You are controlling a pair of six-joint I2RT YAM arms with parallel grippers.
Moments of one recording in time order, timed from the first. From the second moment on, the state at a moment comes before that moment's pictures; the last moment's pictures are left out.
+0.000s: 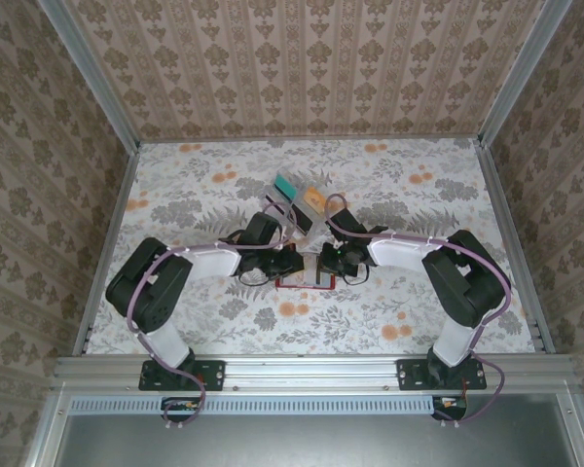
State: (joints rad) left arm -0.67 1.69 0.79 -0.01 0.54 -0.83; right arm 0.59 1.75 0.94 -0.32 -0.24 0.84
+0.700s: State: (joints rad) left arm -0.48 1.36 0.90 -0.34 0.55 -0.66; right arm 0.56 1.49 0.94 -0.17 -0.32 0.82
